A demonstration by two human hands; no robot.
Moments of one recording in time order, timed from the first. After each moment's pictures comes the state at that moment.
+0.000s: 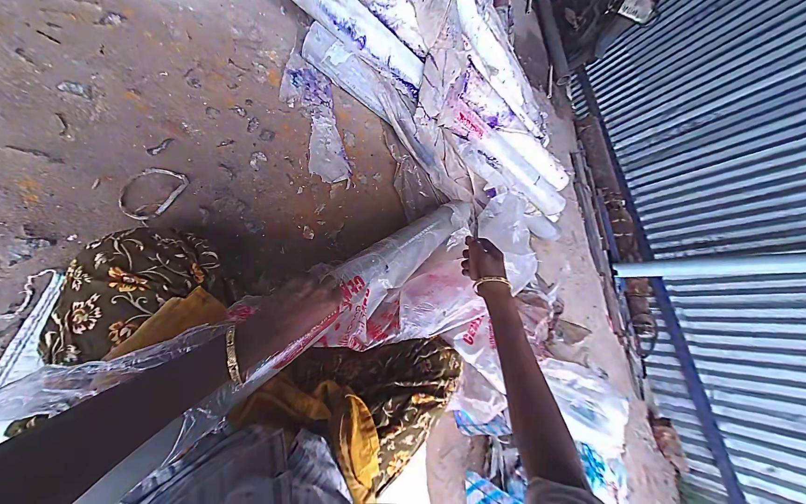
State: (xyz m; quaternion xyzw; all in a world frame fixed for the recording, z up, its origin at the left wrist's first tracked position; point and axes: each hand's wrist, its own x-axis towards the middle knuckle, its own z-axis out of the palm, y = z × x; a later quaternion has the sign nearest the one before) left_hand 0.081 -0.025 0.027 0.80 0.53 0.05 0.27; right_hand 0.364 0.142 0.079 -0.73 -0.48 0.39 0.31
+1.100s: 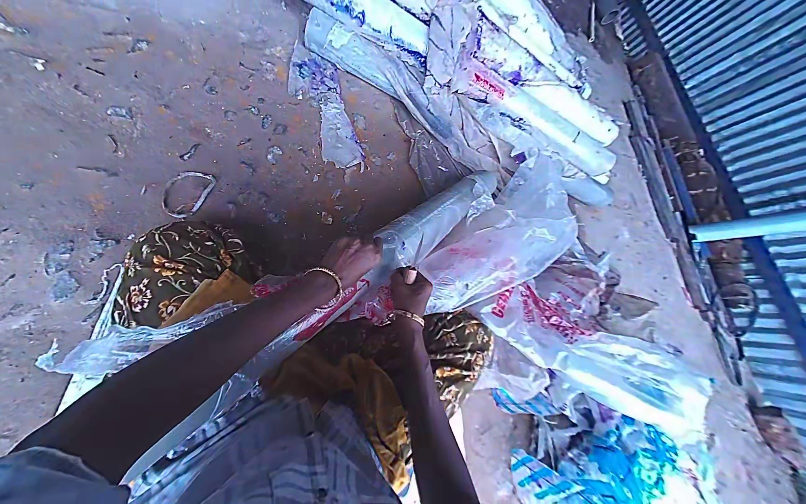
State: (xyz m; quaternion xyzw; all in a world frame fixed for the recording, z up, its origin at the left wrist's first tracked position) left_hand 0.128 0.019 0.023 0.77 0.59 0.00 0.24; right_hand 0.268 0.000 -0.022 -0.73 -0.49 0.32 0.35
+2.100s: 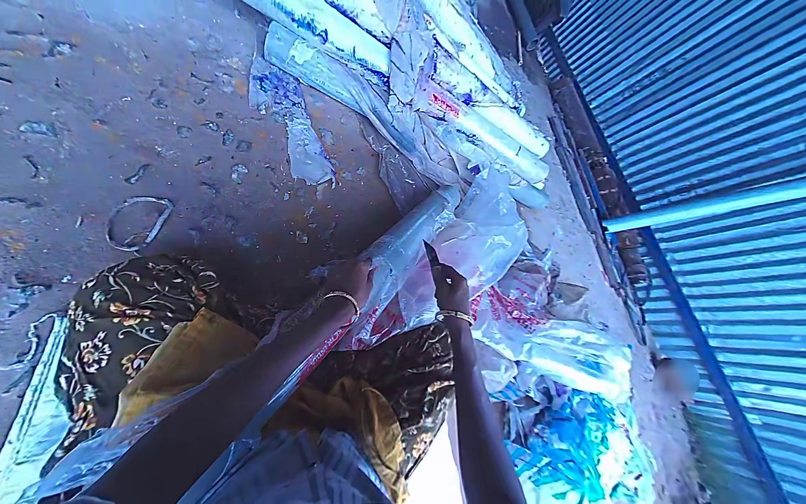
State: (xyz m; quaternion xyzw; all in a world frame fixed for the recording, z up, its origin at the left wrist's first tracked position) left_hand 0.144 0.037 0.018 0.61 0.62 0.08 0.48; right_hand 0.339 0.049 0.043 -0.78 -0.59 0.19 0.12
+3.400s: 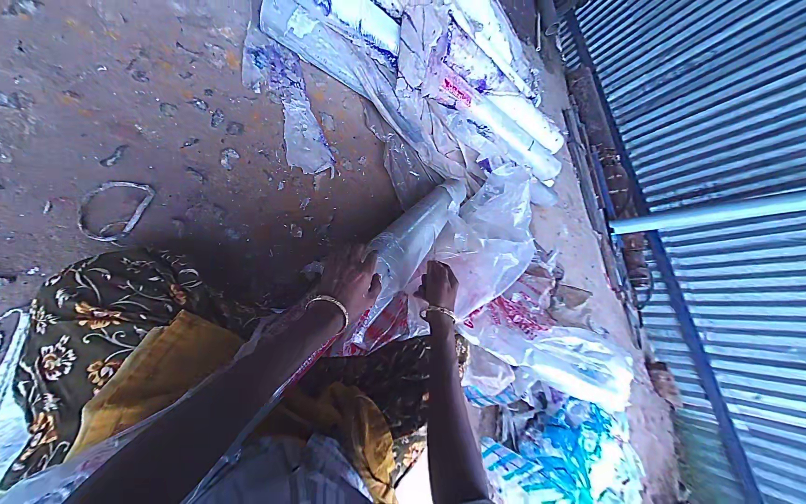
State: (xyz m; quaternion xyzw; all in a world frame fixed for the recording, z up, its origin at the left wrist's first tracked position) left_hand 0.142 0.032 0.015 0.69 0.60 0.16 0.37; right_hand 0.326 0.066 0.002 -0.74 -0.38 0.37 0.41
